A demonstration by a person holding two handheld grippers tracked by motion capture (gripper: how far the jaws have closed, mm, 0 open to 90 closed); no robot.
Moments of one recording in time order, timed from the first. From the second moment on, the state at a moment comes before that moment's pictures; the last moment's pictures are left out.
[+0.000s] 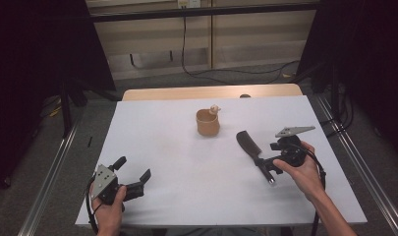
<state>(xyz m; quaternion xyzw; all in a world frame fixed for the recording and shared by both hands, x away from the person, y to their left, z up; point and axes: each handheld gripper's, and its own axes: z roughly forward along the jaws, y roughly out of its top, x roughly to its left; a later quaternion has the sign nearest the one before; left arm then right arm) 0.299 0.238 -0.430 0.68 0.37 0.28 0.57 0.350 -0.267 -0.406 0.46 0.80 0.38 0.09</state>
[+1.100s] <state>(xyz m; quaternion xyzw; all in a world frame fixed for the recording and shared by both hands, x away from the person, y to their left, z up) 0.301 0.237 -0.431 0.68 0.37 0.28 0.56 0.385 -0.246 -0.418 0.49 0.85 0.21 0.02</state>
